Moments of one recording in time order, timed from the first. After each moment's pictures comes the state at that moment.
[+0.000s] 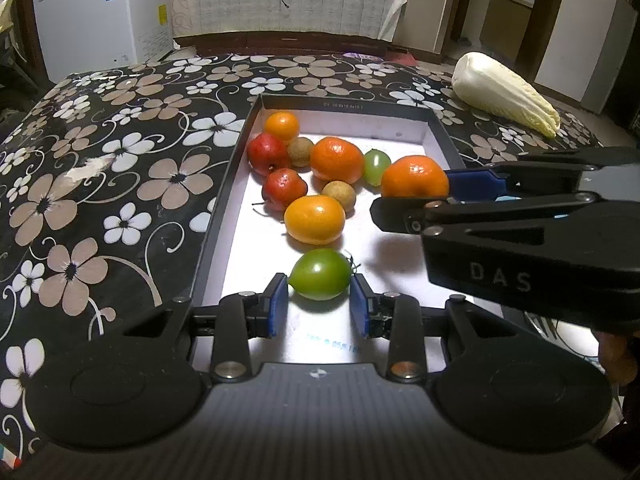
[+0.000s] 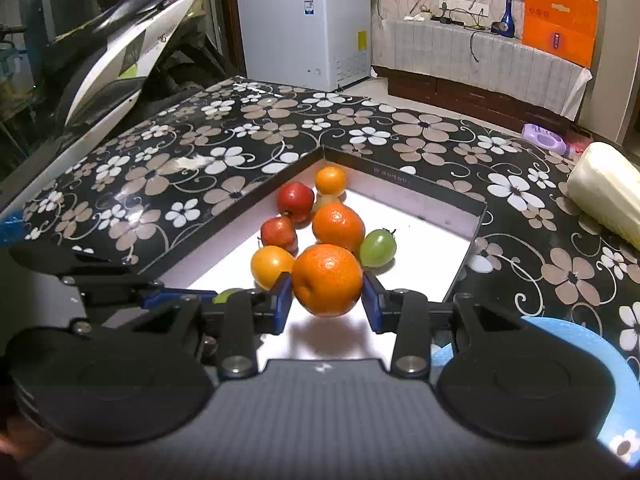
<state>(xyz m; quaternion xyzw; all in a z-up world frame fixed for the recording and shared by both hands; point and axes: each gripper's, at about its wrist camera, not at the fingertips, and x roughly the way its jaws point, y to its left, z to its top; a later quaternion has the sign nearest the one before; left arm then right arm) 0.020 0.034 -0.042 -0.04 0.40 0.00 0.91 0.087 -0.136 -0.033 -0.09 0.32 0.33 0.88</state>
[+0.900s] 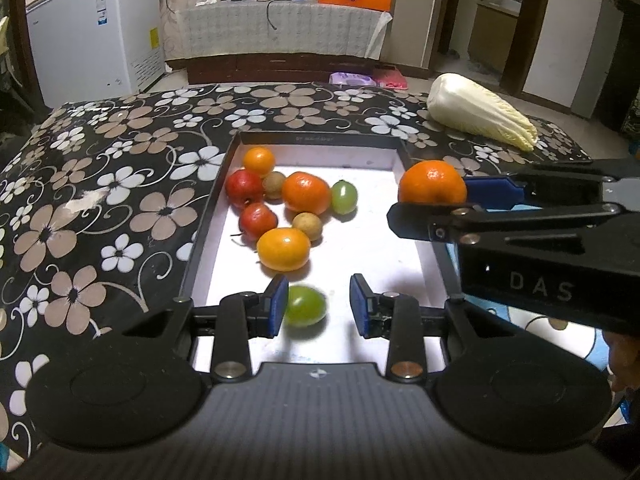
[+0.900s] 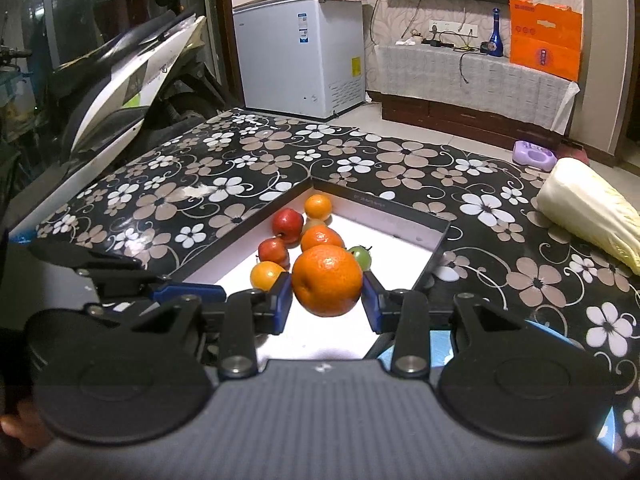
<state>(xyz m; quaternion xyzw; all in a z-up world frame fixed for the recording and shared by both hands) 0.011 0.012 -0.016 -0.03 0.38 -0.01 0.93 0.070 -0.171 -0.008 -0.07 0.29 0.33 0.89</state>
